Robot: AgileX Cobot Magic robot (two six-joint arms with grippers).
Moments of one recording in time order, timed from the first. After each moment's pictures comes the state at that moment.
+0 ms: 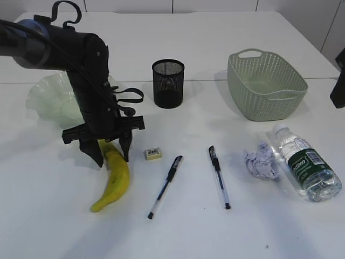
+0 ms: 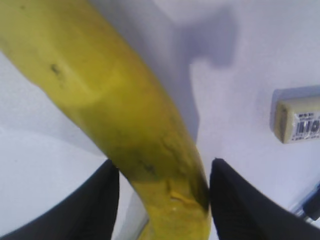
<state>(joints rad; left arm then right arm) -0.46 2.20 -1.62 -0.13 1.04 -0.59 0.08 1.40 -1.32 0.07 1.25 -0.11</state>
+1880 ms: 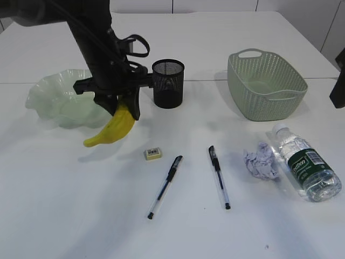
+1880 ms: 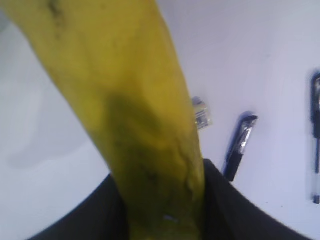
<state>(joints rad) -0.46 2.20 -1.92 -0.17 1.20 -0.32 0.08 1.40 -1.32 0.07 1.25 -0.11</state>
